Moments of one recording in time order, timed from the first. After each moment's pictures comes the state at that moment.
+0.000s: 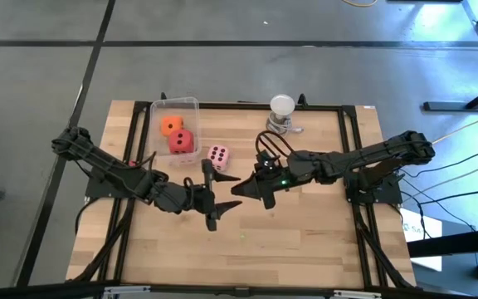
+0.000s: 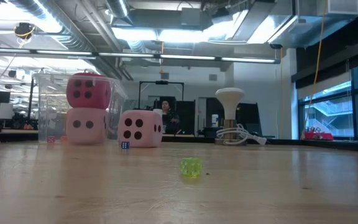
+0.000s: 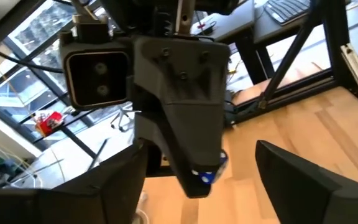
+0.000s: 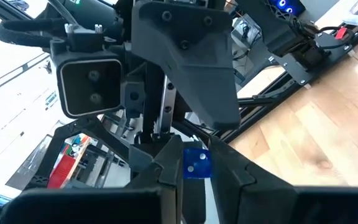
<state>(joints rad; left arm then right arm) -0.43 1.34 1.22 0.00 -0.66 0.36 0.26 1.51 1.22 0.18 -0.01 0.93</state>
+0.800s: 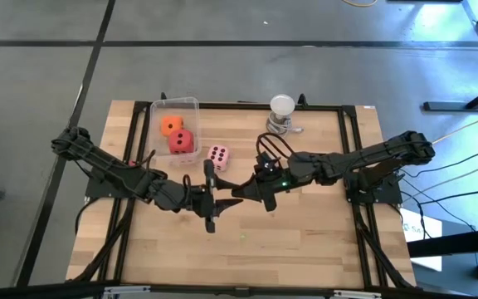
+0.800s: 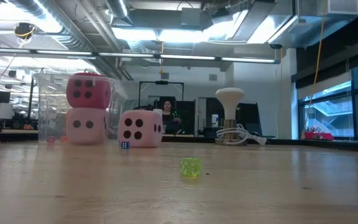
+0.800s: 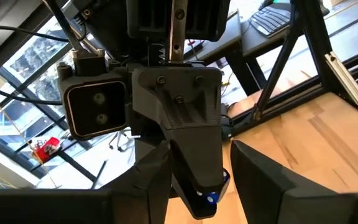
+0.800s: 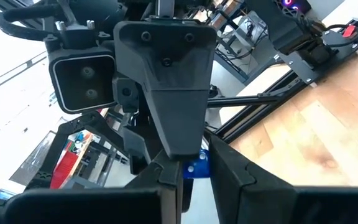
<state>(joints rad) -0.43 1.34 1.22 0.05 -0.58 0.47 0.26 1.51 1.22 0.19 -0.01 0.93</state>
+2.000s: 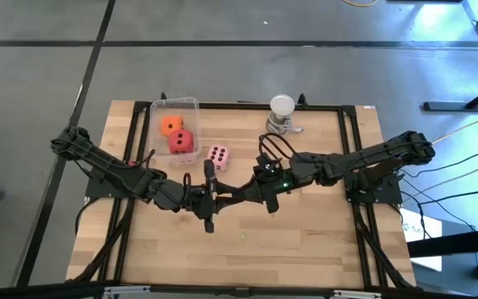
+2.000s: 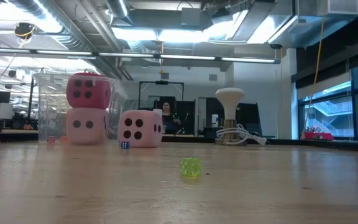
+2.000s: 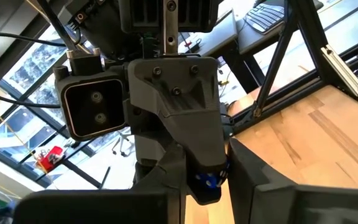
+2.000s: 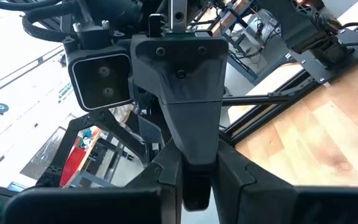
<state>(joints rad) -0.43 1.35 1.22 0.05 -0.57 0.52 0.26 1.51 1.22 0.22 -0.03 0.93</state>
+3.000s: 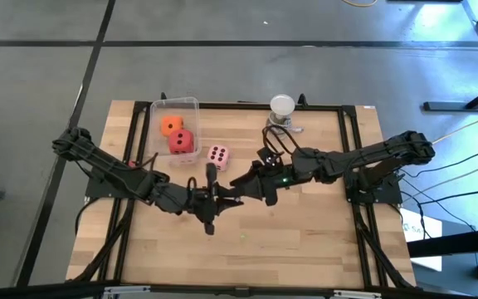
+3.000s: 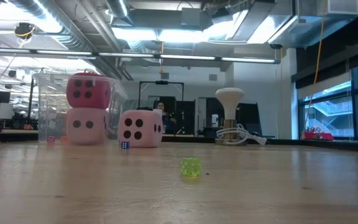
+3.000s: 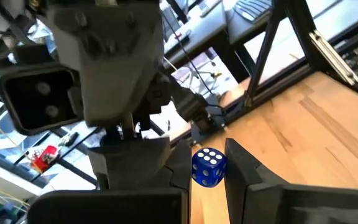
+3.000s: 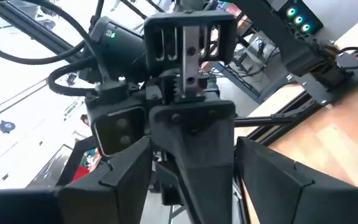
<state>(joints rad) -0.43 1.35 1.21 0.02 -0.56 0.53 0.26 1.51 1.22 0.27 0.00 0.93</state>
